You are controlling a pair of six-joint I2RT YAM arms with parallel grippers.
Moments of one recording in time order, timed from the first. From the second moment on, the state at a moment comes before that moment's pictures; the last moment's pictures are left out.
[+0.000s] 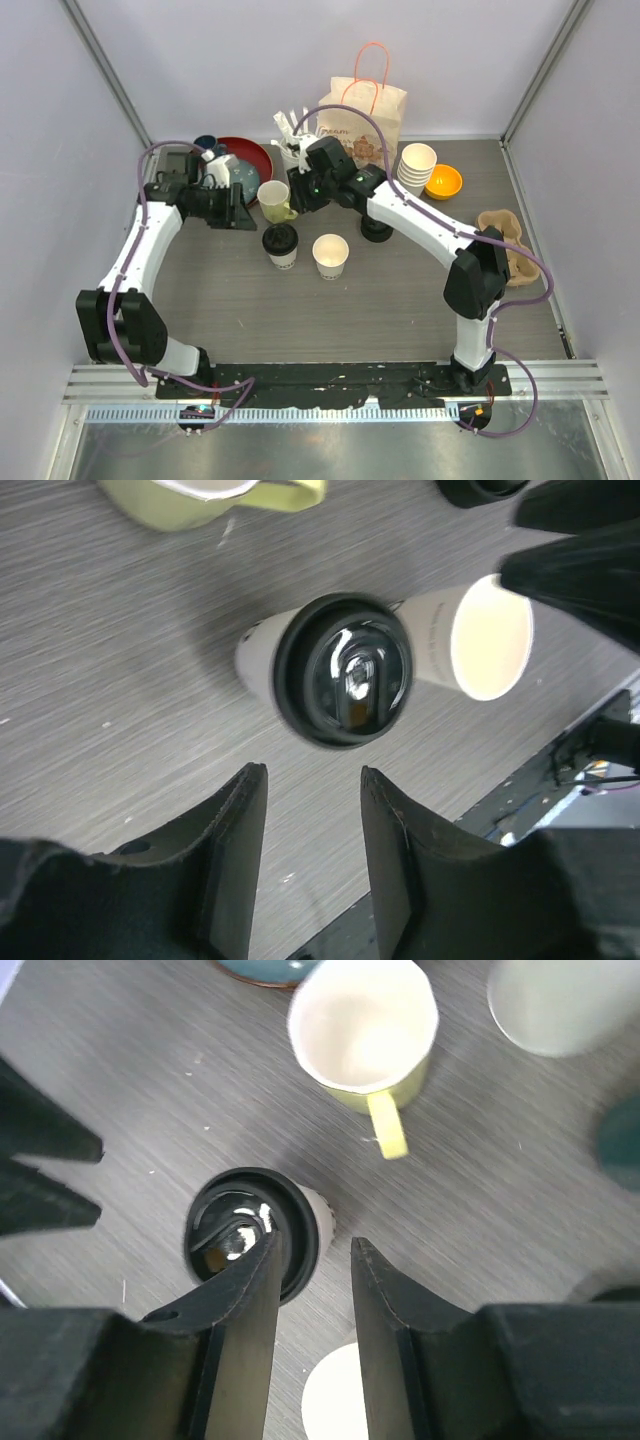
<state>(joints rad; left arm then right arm) -0.03 1.45 1.30 -0.87 0.60 0.03 0.77 1.90 1.80 -0.54 -0.11 0.18</state>
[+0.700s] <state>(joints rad) -0.19 1.52 1.23 -0.65 0.49 -0.25 0.80 1.90 1.68 -0.49 -0.06 0.36</state>
